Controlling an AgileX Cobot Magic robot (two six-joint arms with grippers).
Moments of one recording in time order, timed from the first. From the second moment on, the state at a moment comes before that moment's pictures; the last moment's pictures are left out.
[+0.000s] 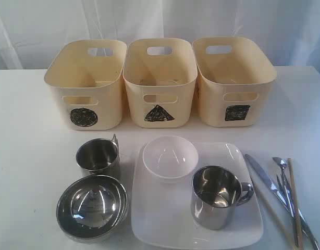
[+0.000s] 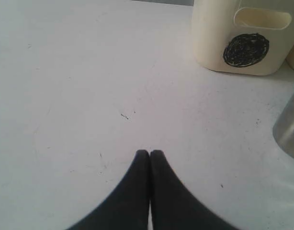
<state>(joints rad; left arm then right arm) 0.07 0.00 0.02 -0.21 0.40 0.10 0.04 0.01 -0.01 -0.02 0.36 0.04</state>
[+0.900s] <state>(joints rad) 0.07 0.00 0.02 -0.21 0.40 0.10 0.04 0.01 0.00 -0.06 -0.30 0.94</state>
